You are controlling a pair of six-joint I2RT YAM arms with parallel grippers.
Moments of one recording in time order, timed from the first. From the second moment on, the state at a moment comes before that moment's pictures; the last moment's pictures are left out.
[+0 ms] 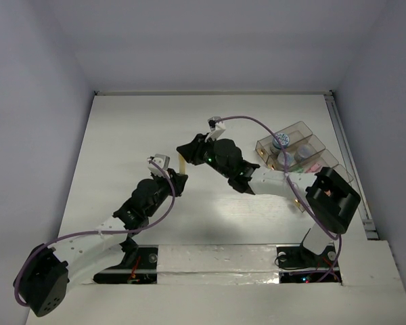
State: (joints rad) left arm -0.70 0.82 0.24 0.40 -0.19 -0.43; right arm 0.92 1.68 1.03 0.55 0.10 0.67
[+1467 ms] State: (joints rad) left arm -0.72 0.79 0.29 0.01 -0.12 -0.40; right arm 1.04 1.74 0.78 0.87 0.22 0.78
